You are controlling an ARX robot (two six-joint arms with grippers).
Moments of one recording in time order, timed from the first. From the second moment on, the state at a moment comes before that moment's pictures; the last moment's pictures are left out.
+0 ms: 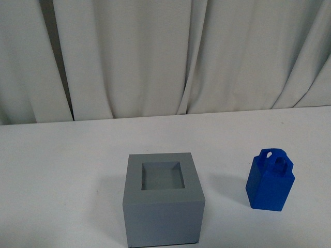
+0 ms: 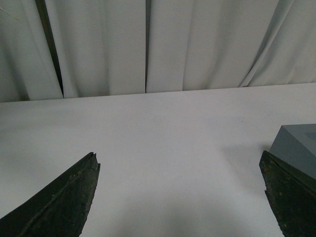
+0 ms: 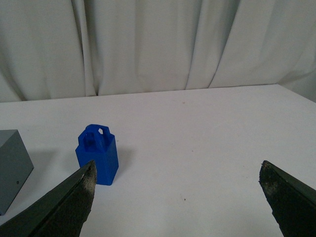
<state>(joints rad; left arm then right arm) 0.00 0.00 0.02 0.00 0.00 0.00 0.00 0.00 0.01 0.00 0.00 -0.01</state>
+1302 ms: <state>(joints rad) 0.00 0.00 0.02 0.00 0.00 0.00 0.00 1.36 1.04 -0.63 -0.64 -0.89</state>
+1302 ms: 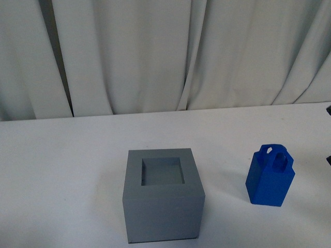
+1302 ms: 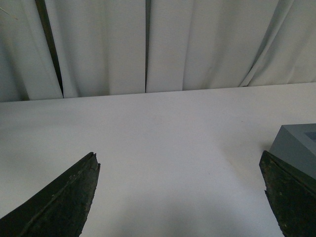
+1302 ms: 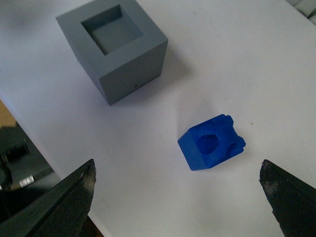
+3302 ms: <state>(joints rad) 0.00 0.00 0.02 0.00 0.00 0.00 0.21 2.09 1.72 -1.05 -0.17 -1.31</state>
